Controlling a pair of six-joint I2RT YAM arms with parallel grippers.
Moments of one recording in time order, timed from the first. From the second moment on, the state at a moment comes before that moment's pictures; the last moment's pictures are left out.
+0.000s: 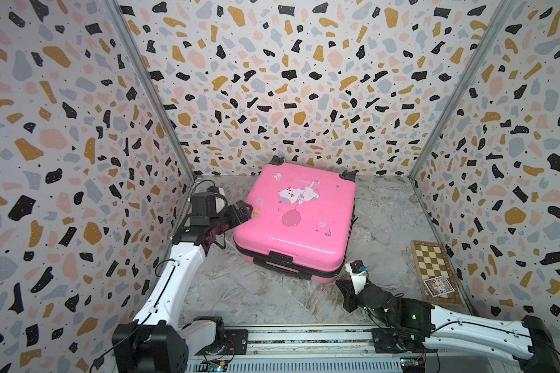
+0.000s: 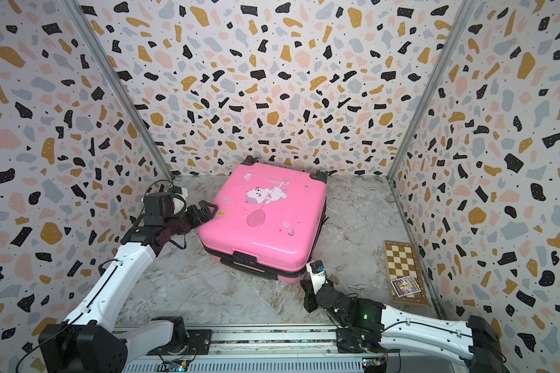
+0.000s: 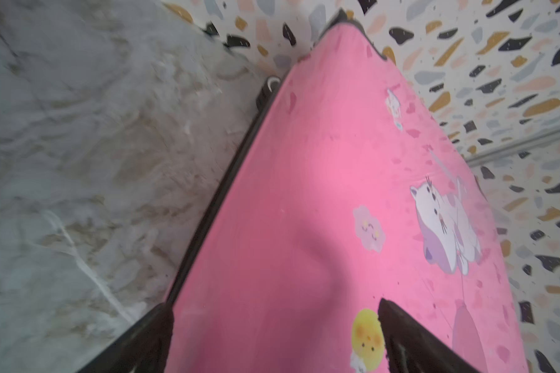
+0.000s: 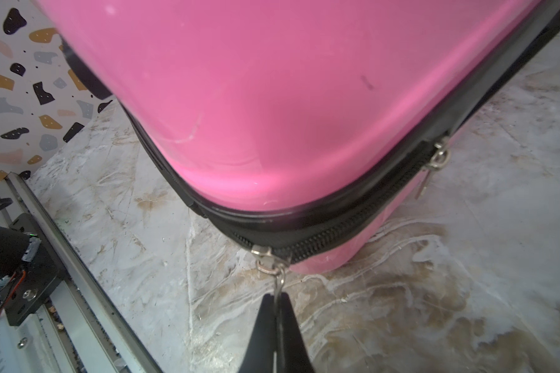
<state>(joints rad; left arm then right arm) -0.03 1.16 0.98 -0.47 0.39 -0.52 1.27 0.62 0.26 -0.19 0.41 0.58</state>
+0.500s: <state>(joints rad) -0.11 1.04 0.79 -0.27 0.40 -0.59 1.19 0.86 0.44 -0.21 0.30 0.44</state>
